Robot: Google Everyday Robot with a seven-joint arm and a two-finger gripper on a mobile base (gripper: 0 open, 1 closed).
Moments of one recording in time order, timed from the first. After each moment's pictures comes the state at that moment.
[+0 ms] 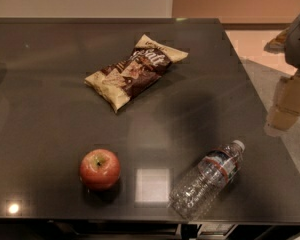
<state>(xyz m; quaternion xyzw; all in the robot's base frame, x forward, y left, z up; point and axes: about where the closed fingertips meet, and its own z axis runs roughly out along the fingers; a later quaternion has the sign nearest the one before) 0.438 -0.217 0.976 -0.60 0.78 -0.03 0.16</state>
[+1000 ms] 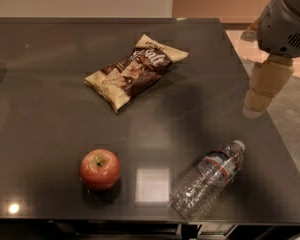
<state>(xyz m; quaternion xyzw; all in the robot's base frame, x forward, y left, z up) 0.476 -0.192 0.978 -0.63 0.76 -0.04 0.16</state>
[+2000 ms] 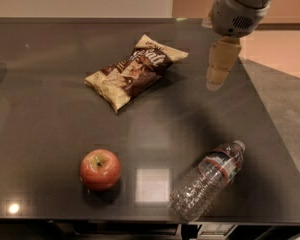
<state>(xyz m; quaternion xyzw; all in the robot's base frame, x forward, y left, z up) 0.564 -0.141 0.968 -0.68 0.71 -0.03 0.17</state>
